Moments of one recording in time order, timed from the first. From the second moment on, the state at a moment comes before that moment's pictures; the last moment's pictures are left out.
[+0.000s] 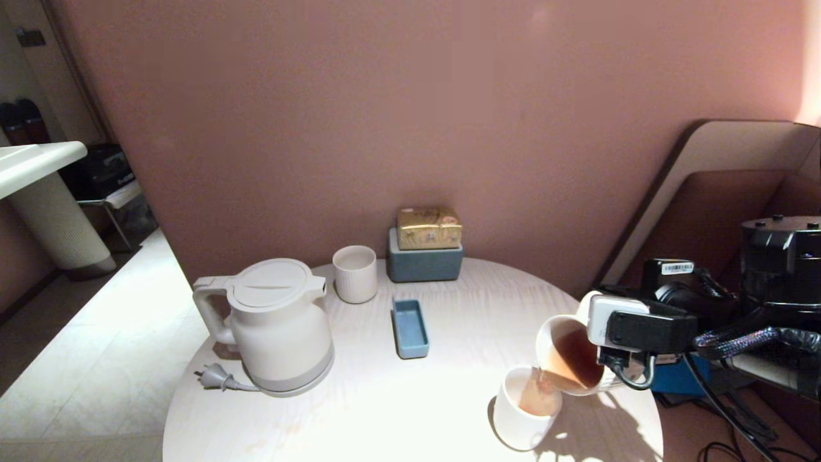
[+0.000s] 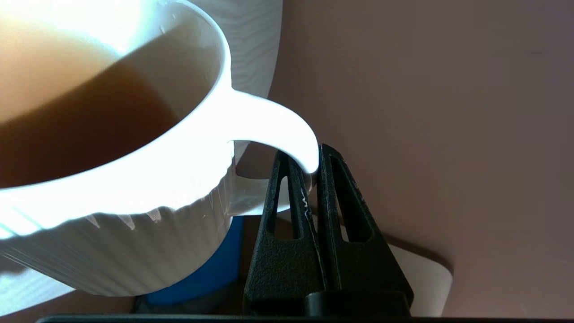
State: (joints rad) left arm 0.00 0.00 0.00 -0.03 0.00 0.00; right arm 0.35 1.44 -0.63 -0.42 -0.10 -1.33
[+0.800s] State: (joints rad) left arm 0.00 0.00 0.00 -0.03 0.00 0.00; right arm 0.39 1.45 -0.66 -0.42 -0.14 -1.39
